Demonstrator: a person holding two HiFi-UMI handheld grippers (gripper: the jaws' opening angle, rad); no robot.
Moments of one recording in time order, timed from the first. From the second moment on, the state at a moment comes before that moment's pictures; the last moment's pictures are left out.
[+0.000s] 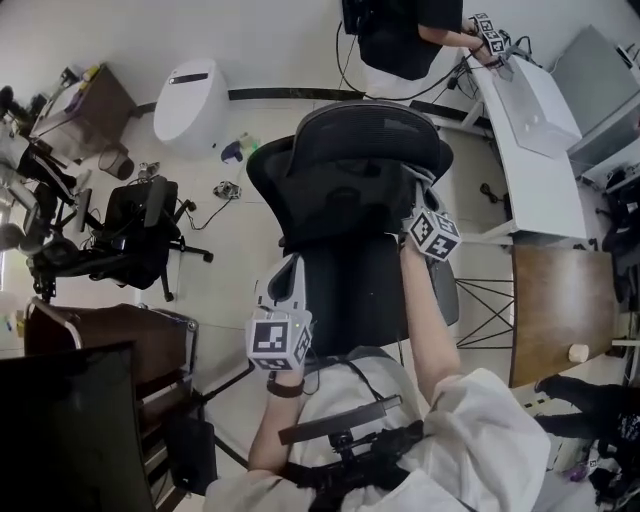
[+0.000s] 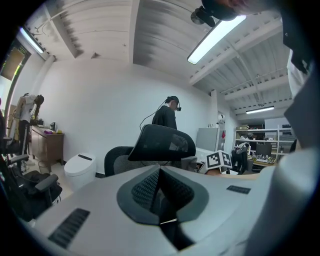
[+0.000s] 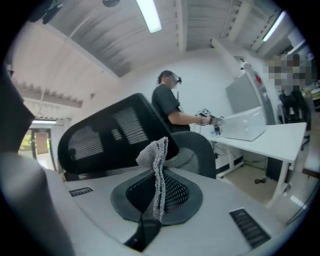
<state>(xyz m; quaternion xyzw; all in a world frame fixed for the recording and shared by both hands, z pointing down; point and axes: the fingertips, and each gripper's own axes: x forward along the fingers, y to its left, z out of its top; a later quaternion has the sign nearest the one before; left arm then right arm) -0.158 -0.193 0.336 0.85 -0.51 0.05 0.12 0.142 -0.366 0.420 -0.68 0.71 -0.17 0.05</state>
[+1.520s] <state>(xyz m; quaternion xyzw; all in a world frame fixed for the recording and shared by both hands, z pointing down) -0.099 -0.236 0.519 0.83 -0.49 0.13 0.21 -0.040 -0.412 0.683 -0.50 0.84 -0.23 -0.04</state>
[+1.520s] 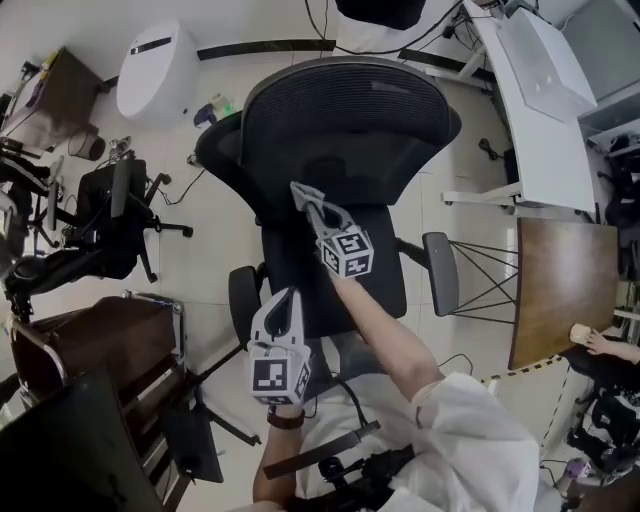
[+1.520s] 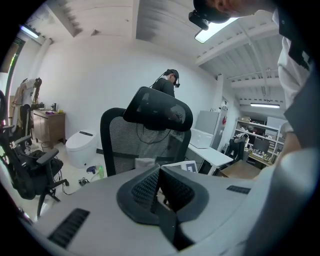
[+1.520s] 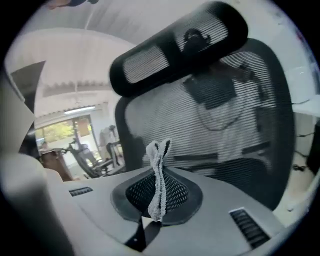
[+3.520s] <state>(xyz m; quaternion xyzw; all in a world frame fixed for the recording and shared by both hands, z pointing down) -0.061 -0.155 0.716 0.80 -0.51 0.18 0.26 0.177 -0.302 0.995 -0.63 0.66 -0.40 -0.10</state>
